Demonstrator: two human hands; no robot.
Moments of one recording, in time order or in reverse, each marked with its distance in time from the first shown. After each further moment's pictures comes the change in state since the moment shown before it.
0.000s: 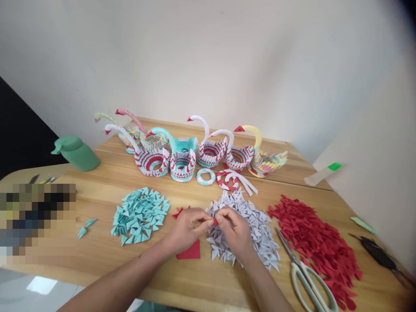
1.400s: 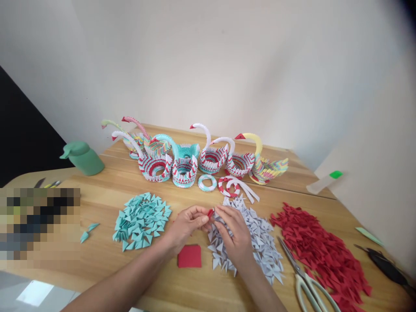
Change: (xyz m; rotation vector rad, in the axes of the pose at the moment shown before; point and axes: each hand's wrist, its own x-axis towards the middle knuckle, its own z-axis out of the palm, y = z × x) left_hand 0.007 -0.020 0.001 -0.892 0.079 -0.417; right_hand 0.004 0.013 0.003 -0.281 0.150 -0.387
